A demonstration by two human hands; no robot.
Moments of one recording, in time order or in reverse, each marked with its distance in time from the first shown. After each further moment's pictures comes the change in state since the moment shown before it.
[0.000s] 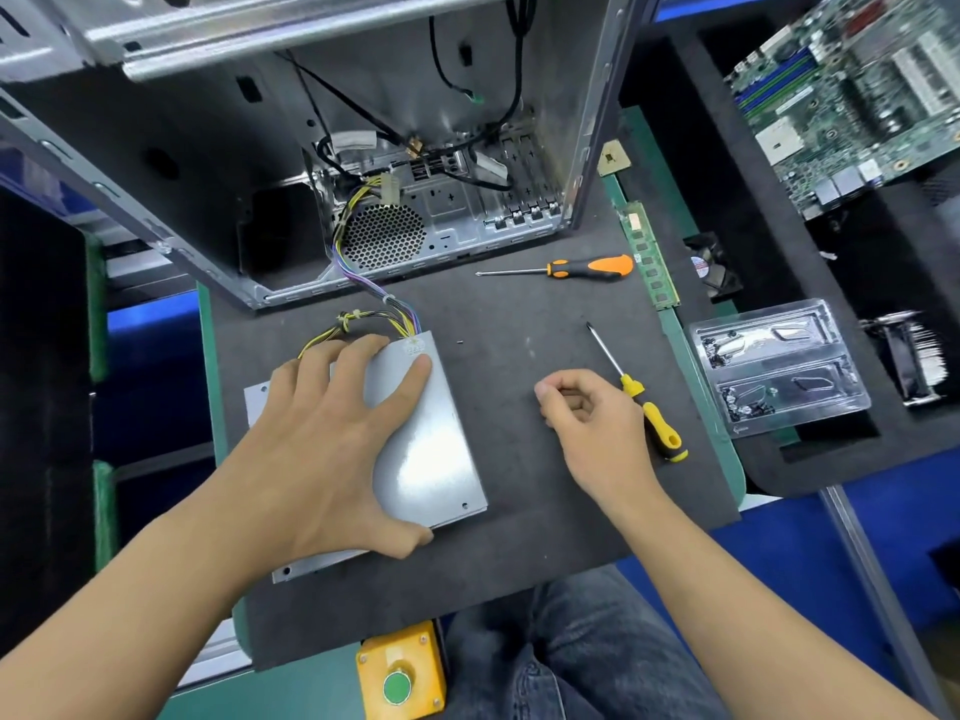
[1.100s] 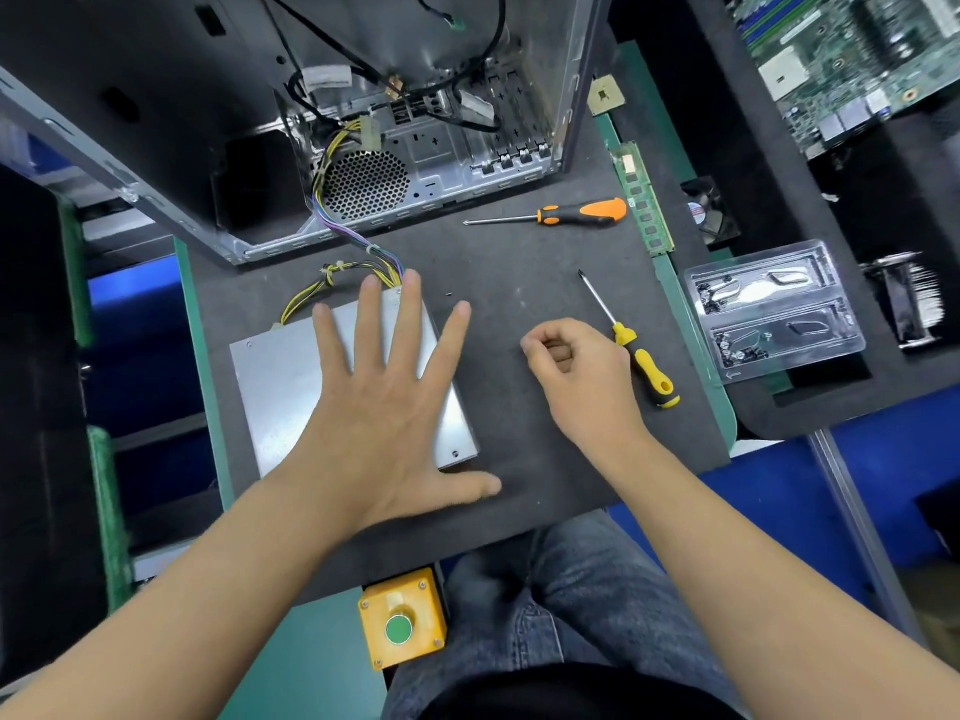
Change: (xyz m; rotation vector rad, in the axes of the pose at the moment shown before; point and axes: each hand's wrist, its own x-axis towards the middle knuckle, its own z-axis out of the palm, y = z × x) left_hand 0.018 0.043 0.032 0.121 0.133 -0.019; right_hand -0.002 -0.003 0.002 -0.264 0.018 -0.147
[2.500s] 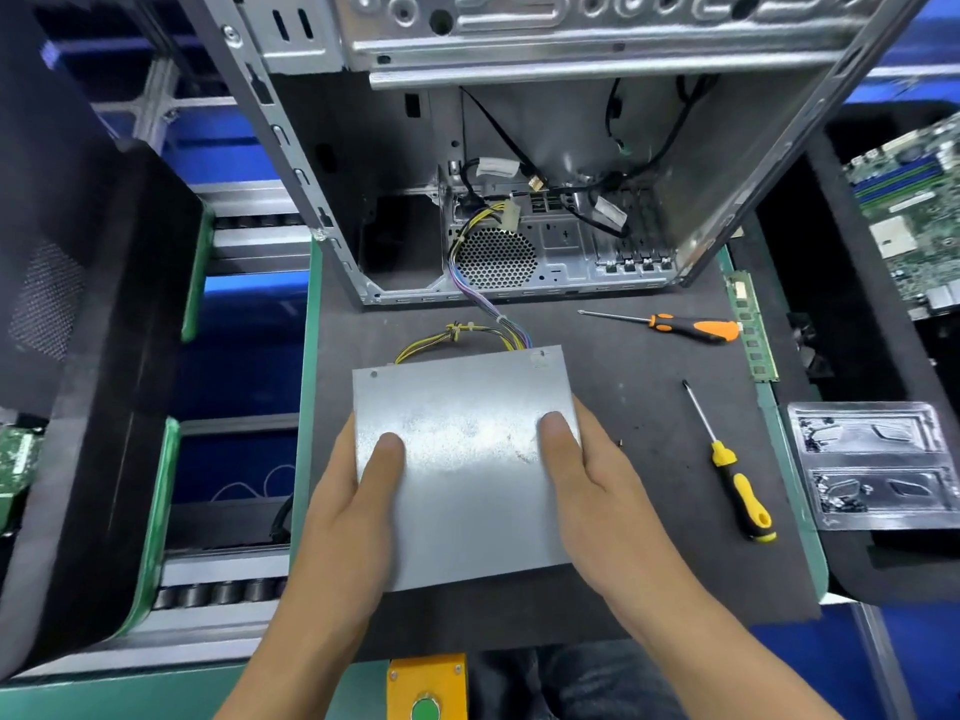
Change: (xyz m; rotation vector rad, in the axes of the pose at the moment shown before) left_hand -0.065 -0.034 0.032 -1.888 0.363 -0.836; right_hand -0.039 -0.105 0.023 0.309 -0.469 0.145
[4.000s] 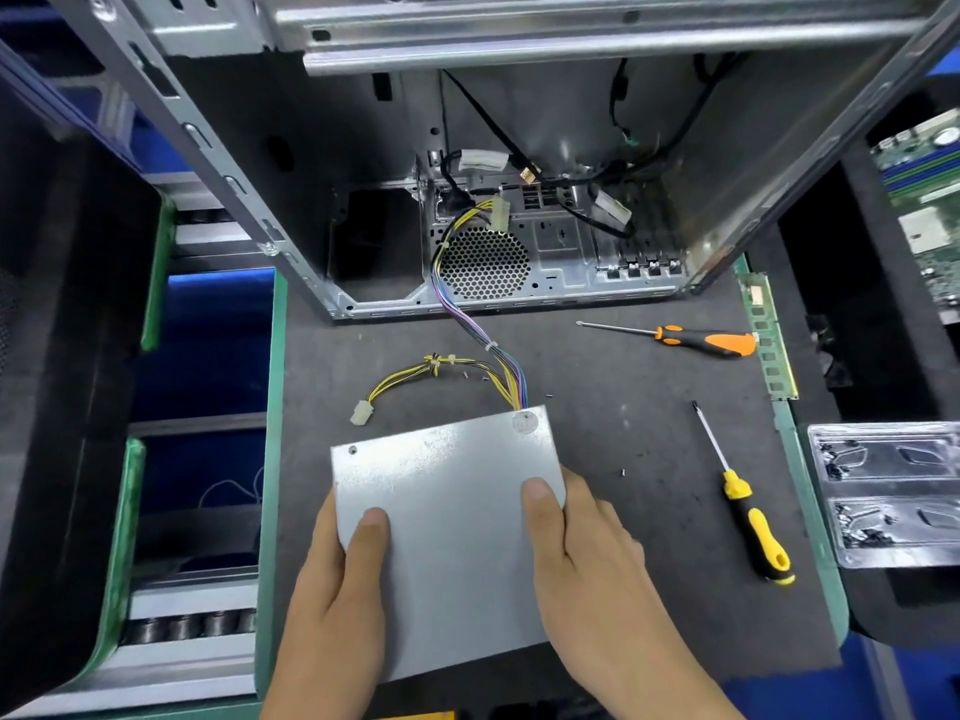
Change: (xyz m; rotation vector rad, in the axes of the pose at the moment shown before) left_hand 0.006 -0.028 0.010 0.208 0.206 -0.166; right_hand 0.009 0.002 0.003 -0.461 0.008 0.276
